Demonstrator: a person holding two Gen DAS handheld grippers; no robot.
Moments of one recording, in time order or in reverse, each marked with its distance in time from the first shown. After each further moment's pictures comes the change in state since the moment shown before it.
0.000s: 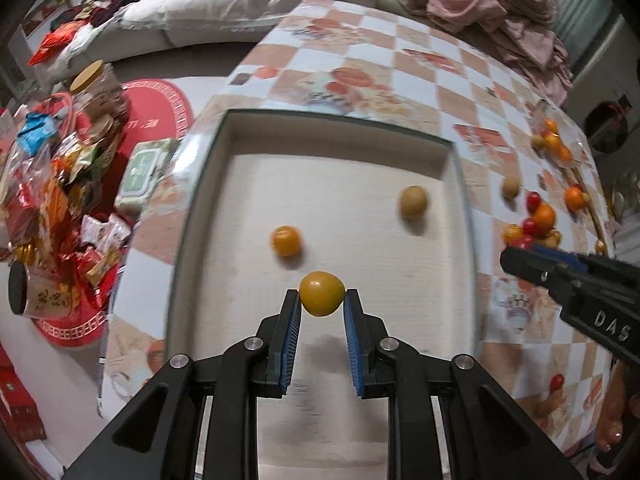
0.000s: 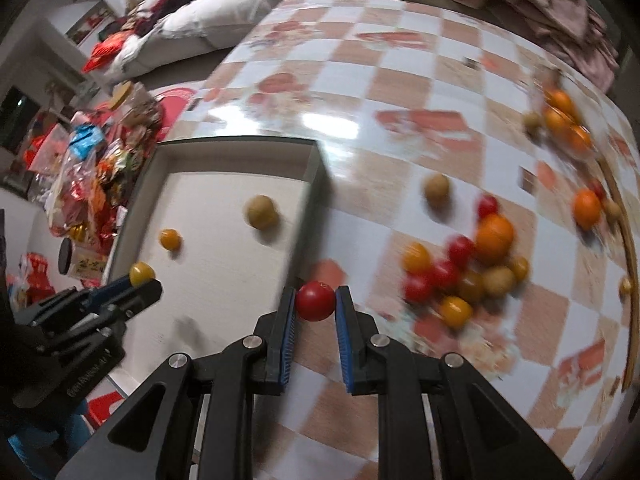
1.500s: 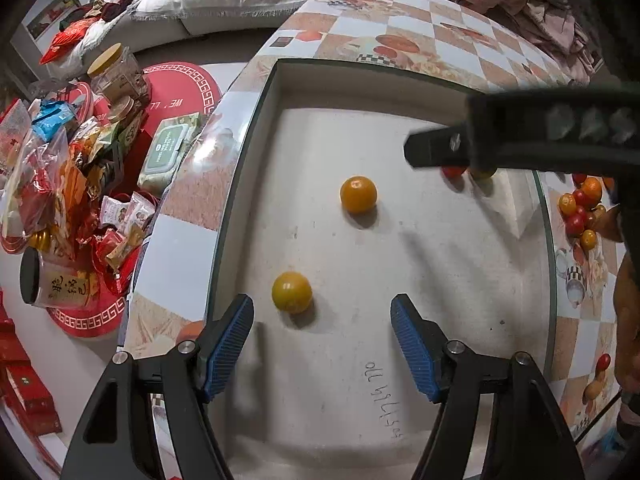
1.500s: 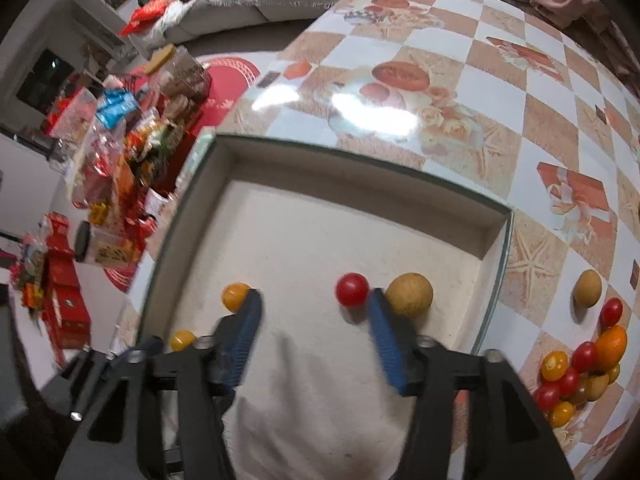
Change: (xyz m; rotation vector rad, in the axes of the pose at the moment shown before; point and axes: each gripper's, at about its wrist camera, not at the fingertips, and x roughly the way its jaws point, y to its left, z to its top) left arm 0.023 0.029 -0.023 0.010 0.037 0.081; right arm 0.065 0.075 0.047 -0.102 0.060 0.119
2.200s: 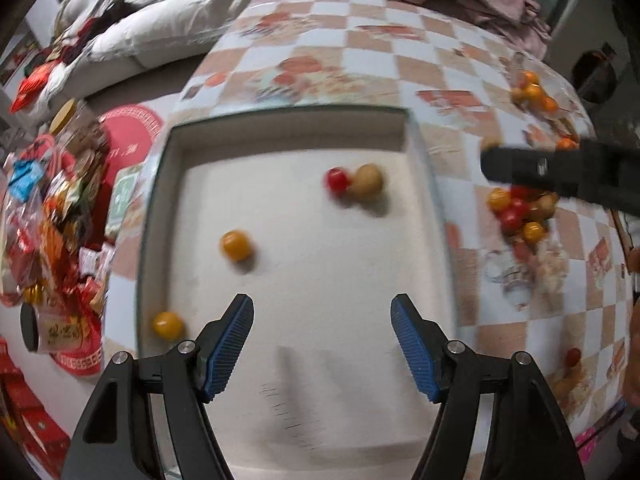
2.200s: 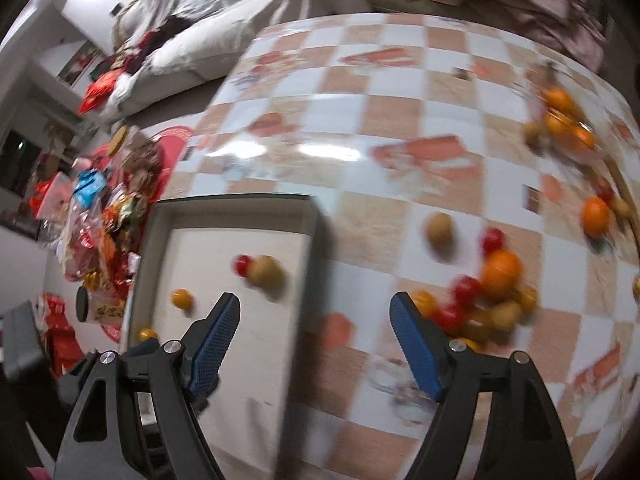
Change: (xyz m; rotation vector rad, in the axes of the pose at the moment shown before) left arm -0.024 -0.083 0.022 0.167 -0.025 -0.053; right arm -0.083 -0.093 -0.040 0.244 -0.141 -0.085
